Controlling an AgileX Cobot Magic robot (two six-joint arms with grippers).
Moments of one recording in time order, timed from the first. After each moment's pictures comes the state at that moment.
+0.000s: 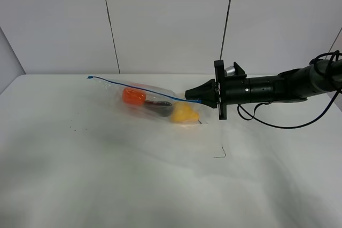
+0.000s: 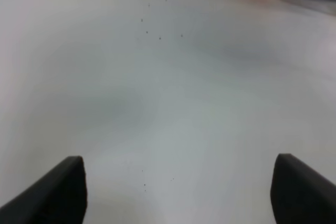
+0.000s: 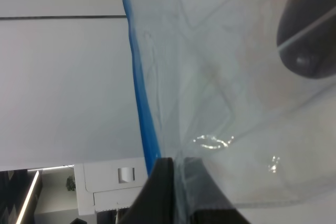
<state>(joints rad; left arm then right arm) -0.01 0.00 -0.49 0.02 1.06 0.00 0.09 2.11 -1.15 1.62 1.20 -0.85</state>
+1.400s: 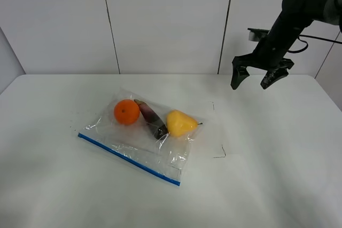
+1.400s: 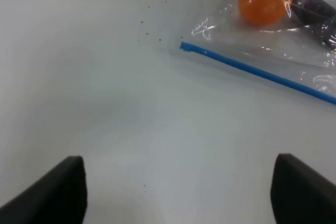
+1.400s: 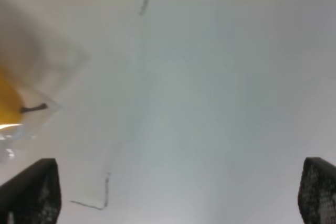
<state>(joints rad) -0.01 -0.01 -0.49 0.02 1.06 0.00 0.08 2.11 -1.84 0.21 1.21 -0.14</state>
